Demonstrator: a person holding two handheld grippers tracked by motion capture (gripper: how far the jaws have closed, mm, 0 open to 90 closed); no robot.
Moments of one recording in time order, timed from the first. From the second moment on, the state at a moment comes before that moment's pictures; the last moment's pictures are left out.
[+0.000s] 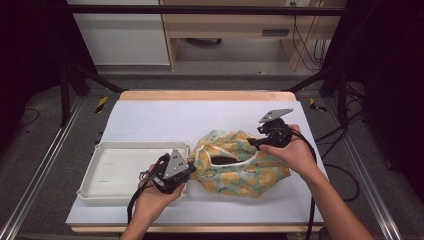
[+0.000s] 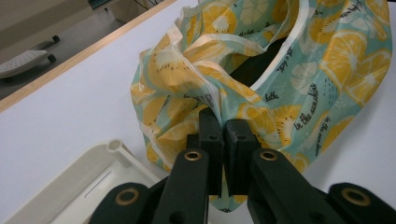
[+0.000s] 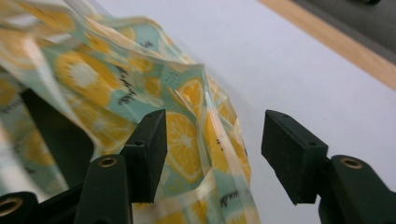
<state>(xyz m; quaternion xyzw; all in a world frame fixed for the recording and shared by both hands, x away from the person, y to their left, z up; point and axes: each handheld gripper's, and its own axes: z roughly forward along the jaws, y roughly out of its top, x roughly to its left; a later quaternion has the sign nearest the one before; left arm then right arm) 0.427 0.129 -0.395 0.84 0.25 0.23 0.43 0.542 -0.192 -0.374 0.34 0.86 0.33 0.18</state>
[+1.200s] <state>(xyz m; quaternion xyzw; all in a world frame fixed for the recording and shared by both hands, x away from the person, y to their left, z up) 0.501 0.116 -0.389 0.80 0.34 0.31 0.38 0.381 -0.213 -0.396 0.25 0.82 0.47 0.21</state>
